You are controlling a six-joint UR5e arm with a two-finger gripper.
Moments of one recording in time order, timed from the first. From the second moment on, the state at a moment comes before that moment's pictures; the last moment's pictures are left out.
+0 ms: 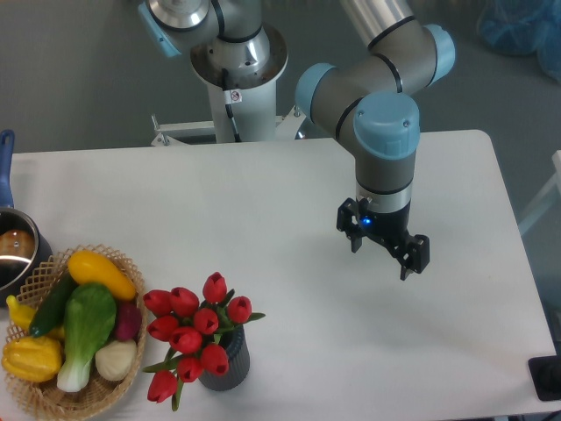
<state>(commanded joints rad) 2.58 -1.93 -1.62 -0.92 1.56 1.27</state>
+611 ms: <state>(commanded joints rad) 2.58 -1.93 -1.64 -0.90 1.52 1.27</state>
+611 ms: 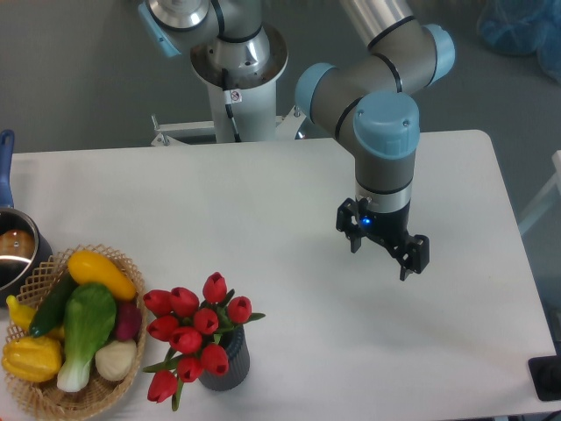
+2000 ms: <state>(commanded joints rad) 2.53 -1.94 -1.64 -0.88 0.82 0.89</state>
